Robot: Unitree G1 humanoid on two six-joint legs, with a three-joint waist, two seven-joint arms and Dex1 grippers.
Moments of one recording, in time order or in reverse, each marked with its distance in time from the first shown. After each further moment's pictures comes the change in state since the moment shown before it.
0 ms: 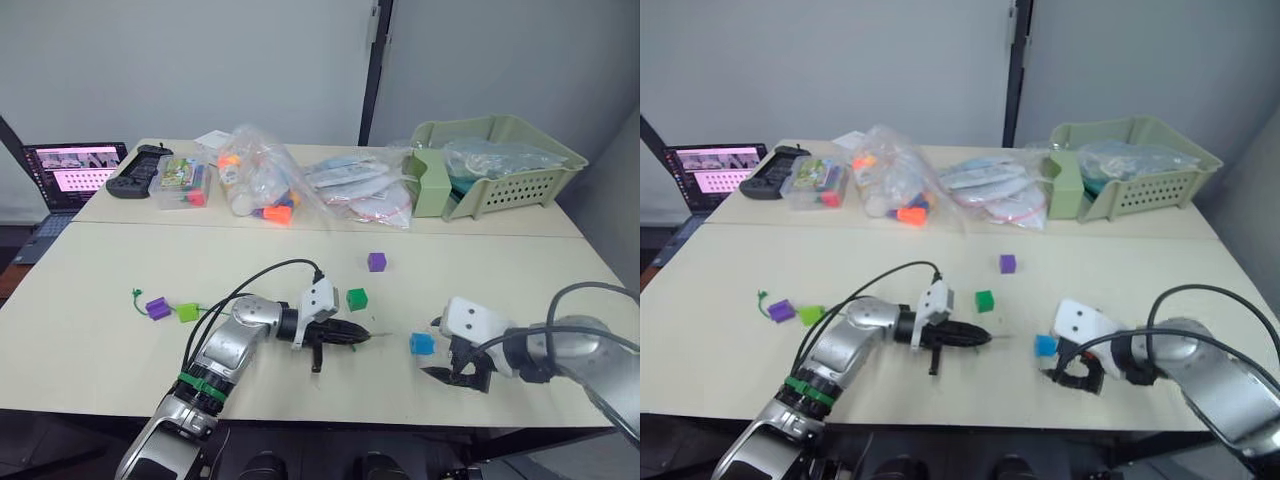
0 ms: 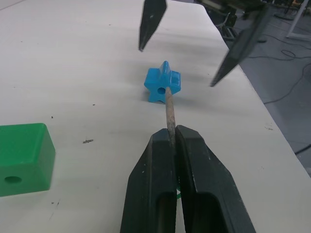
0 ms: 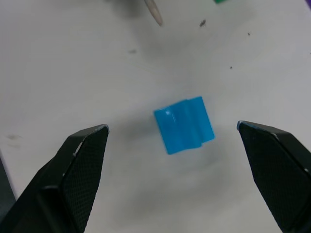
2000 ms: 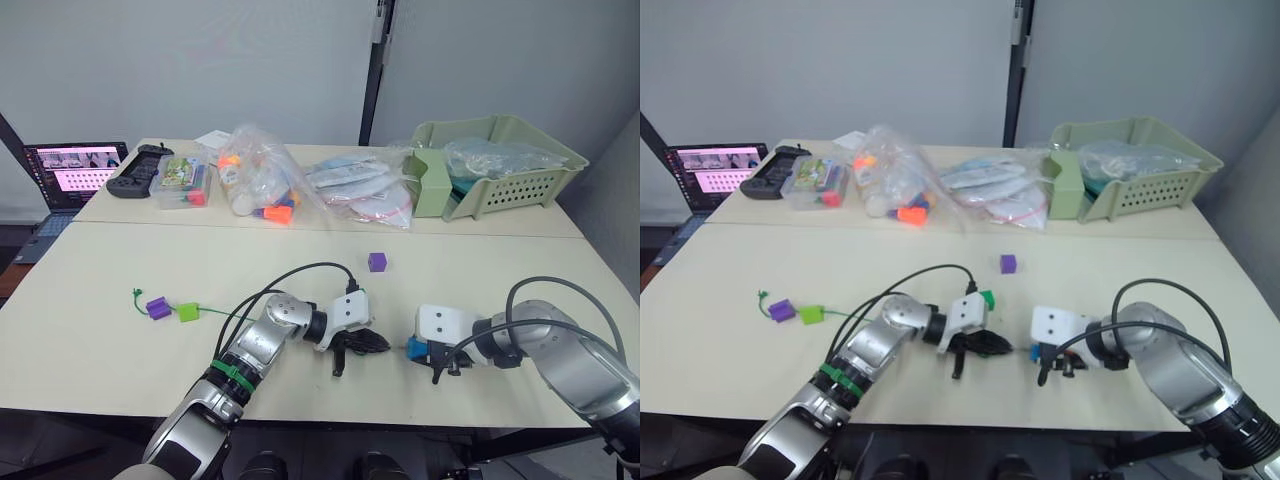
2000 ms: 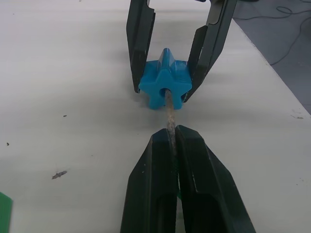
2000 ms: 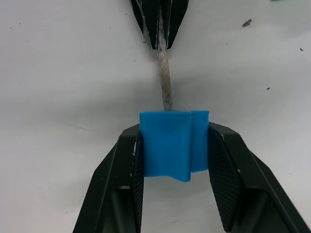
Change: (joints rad) left arm -0.104 -0.127 -0.108 0.167 0.155 -0.098 0.013; right arm -0.135 0.137 0.143 0.094 -0.229 -0.048 0.175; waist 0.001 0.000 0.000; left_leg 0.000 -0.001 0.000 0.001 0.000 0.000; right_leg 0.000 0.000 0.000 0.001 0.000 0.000
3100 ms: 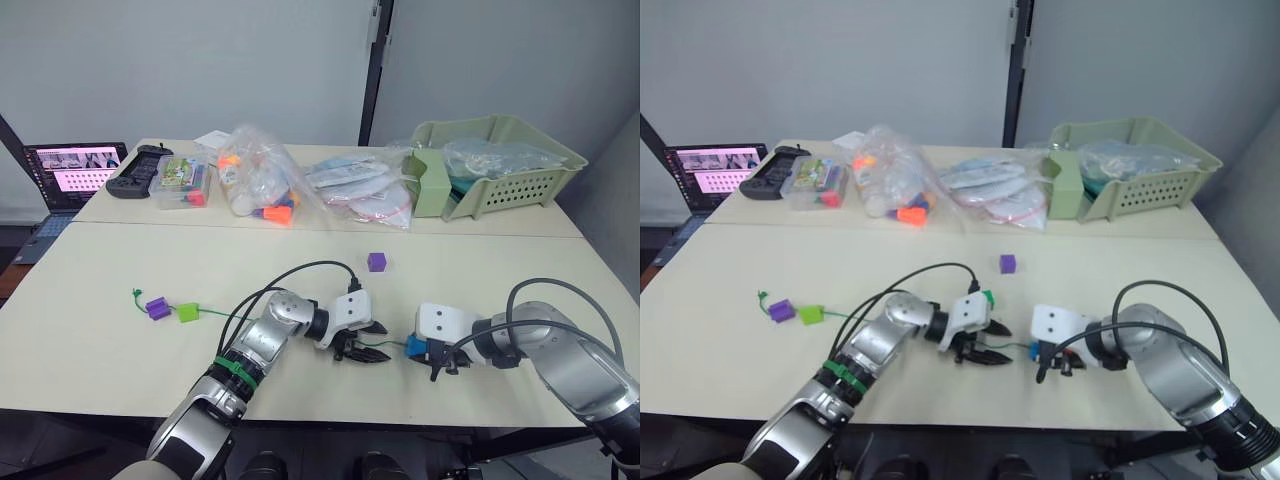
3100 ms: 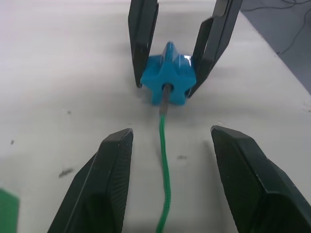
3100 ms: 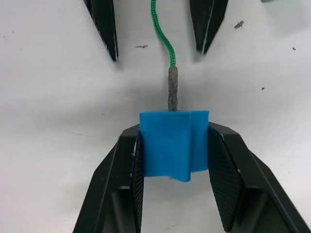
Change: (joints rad) left arm -0.017 -0.008 0.006 0.038 0.040 -0.016 -0.005; right arm 0.014 0.026 -0.023 0.003 0.000 0.008 -0.009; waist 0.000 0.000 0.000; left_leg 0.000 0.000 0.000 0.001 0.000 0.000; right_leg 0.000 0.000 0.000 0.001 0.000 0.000
